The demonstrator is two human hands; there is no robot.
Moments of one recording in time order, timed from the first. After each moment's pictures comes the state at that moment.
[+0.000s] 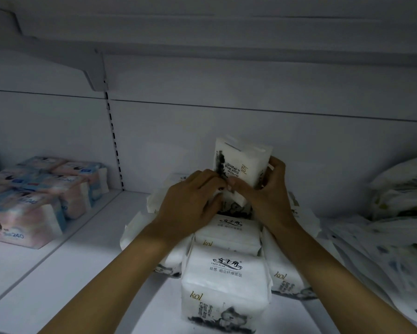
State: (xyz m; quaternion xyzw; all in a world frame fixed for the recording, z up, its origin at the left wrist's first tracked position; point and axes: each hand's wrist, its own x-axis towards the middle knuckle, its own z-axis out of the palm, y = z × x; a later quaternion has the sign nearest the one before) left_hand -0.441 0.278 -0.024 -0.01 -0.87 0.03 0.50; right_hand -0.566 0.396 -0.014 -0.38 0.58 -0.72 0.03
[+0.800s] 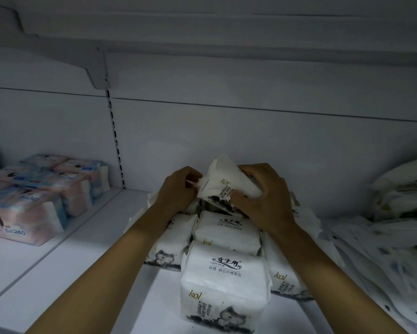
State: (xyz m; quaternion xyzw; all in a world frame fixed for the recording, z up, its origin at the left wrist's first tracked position) left_hand -0.460 0.232 -0.025 0.29 -0.86 -0.30 0.30; right_hand -0.576 0.401 -0.020 -0.51 0.67 -0.51 -0.17
